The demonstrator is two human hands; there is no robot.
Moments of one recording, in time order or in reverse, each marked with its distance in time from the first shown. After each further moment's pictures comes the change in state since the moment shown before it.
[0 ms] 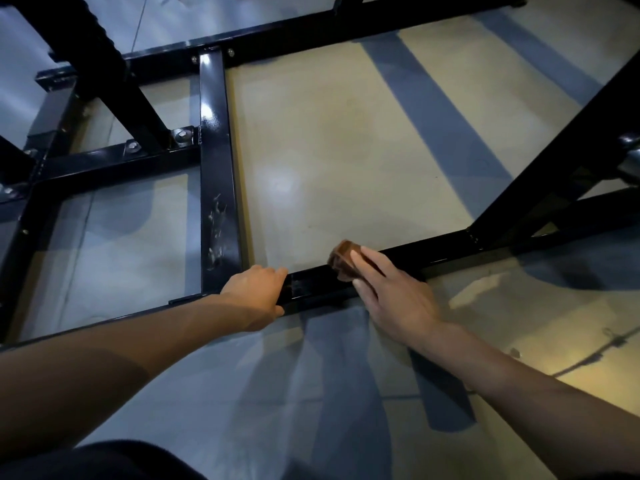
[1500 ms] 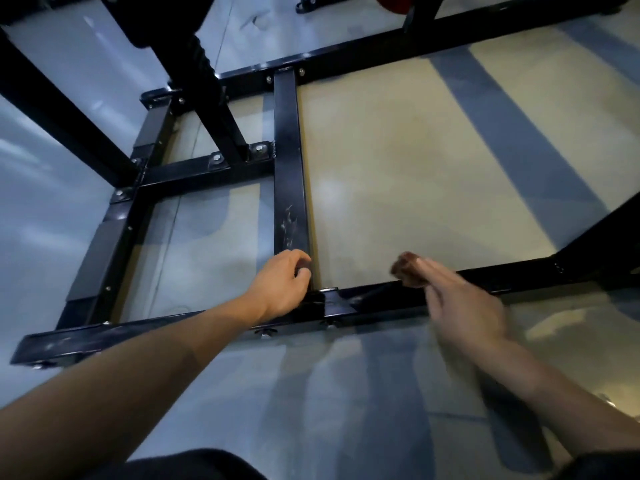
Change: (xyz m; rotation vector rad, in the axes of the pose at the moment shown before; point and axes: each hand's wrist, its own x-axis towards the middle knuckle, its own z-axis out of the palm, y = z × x) left_hand -0.030 -0.066 -0.015 -0.657 0.321 -0.221; right_hand 0.018 -0.023 -0.013 -0.014 0.023 0.183
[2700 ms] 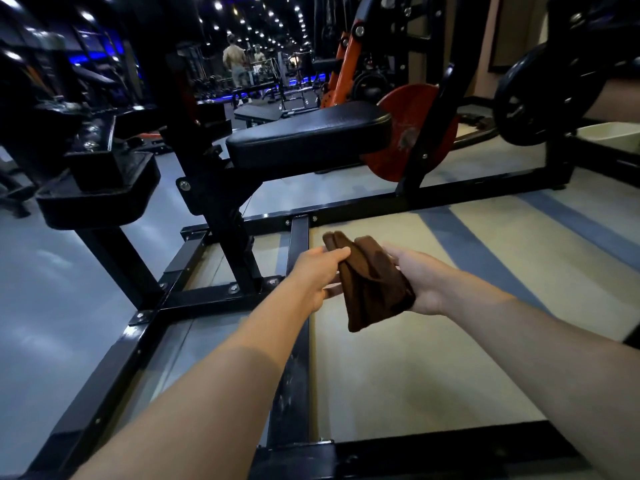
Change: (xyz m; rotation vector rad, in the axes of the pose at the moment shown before) left_hand 0.087 0.176 -0.143 -1.078 0.097 -0.085; right_hand 0.168 -0.104 -0.206 1.300 -0.532 0.216
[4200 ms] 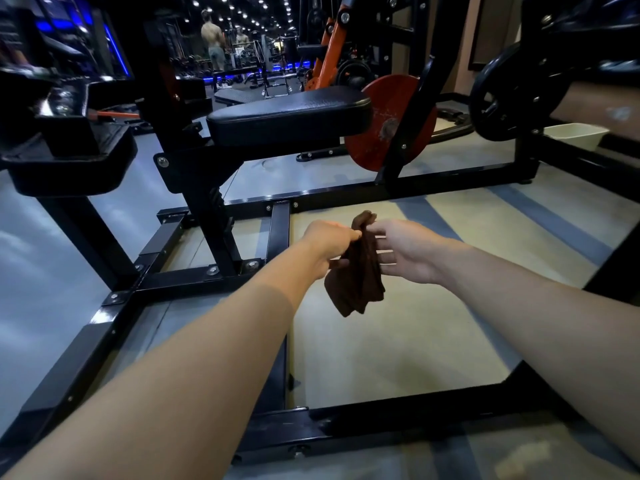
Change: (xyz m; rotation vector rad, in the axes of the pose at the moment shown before) left_hand -0.021 0.015 0.046 0.250 -0.033 0.061; right_hand -0.029 -0.011 -0.010 -0.148 0.182 -0.147
